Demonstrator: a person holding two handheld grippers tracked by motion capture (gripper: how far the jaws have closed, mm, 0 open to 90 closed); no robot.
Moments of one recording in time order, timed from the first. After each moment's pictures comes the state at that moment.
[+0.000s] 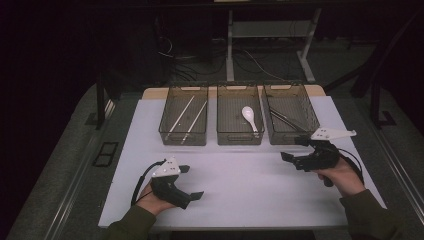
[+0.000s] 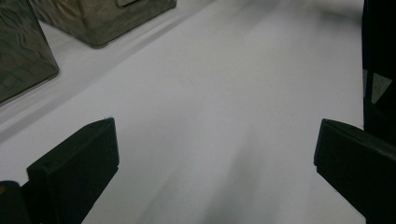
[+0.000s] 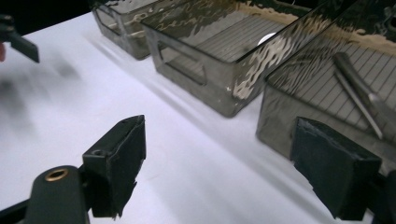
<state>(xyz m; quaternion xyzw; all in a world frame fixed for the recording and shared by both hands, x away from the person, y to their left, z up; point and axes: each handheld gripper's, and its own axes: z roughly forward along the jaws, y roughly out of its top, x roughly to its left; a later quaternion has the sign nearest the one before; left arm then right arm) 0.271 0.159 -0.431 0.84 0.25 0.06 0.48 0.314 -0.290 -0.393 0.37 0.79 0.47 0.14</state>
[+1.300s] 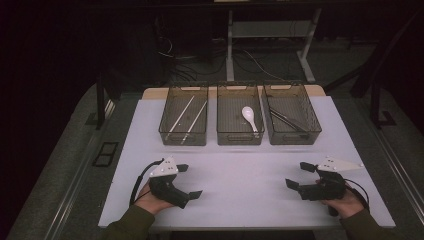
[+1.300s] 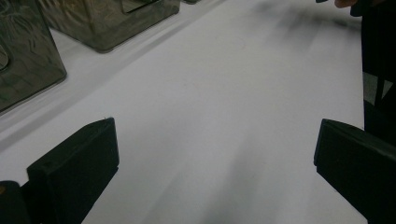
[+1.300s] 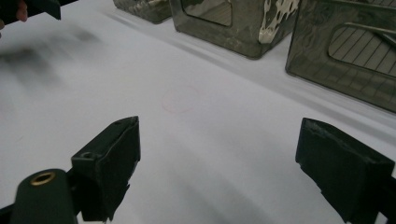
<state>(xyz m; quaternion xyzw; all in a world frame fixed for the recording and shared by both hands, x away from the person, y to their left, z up) 0.271 0.163 -0.430 0.84 0.25 0.06 0.49 0.253 -0.299 -0.434 0.39 0.78 0.47 0.13</state>
